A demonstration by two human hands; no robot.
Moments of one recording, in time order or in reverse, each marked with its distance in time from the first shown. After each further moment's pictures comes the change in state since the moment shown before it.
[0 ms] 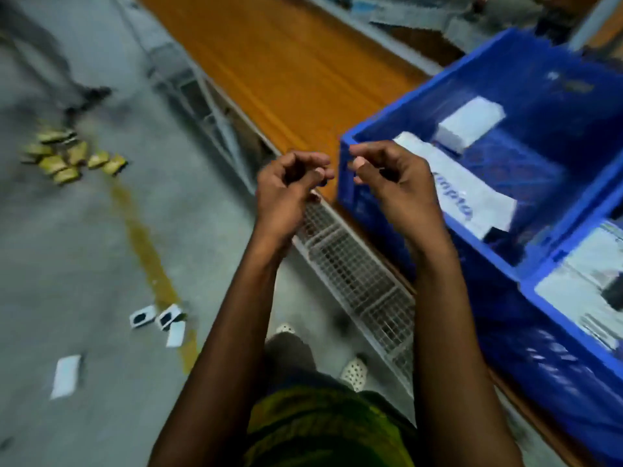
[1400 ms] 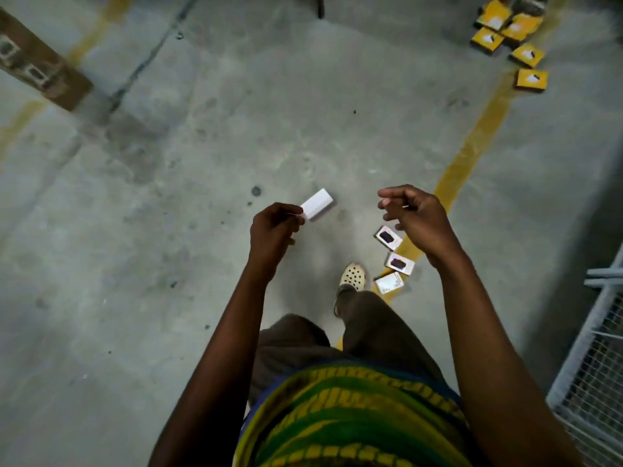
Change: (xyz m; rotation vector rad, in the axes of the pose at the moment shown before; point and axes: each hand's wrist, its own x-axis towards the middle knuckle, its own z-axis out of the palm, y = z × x) left_hand -0.265 -0.117 -0.895 -0.049 1.261 -0.570; right_hand -0.158 -0.032 0.957 -0.248 -1.276 0.225
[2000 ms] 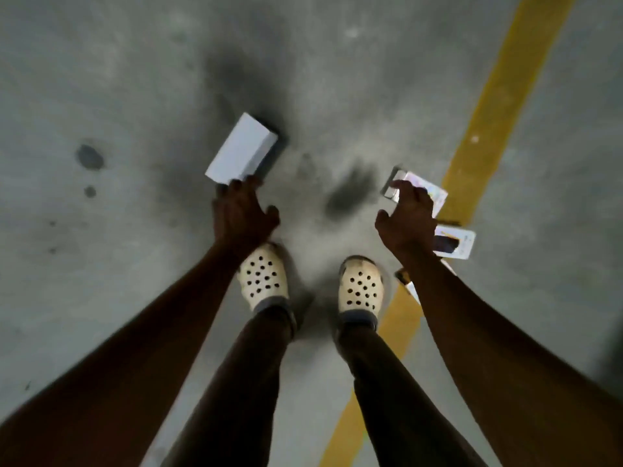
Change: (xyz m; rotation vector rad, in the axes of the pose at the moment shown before) left_hand 0.532 -0.467 0.201 1.068 -0.336 0.059; right_hand 0.419 0.561 0.166 -0.660 0.255 0.547
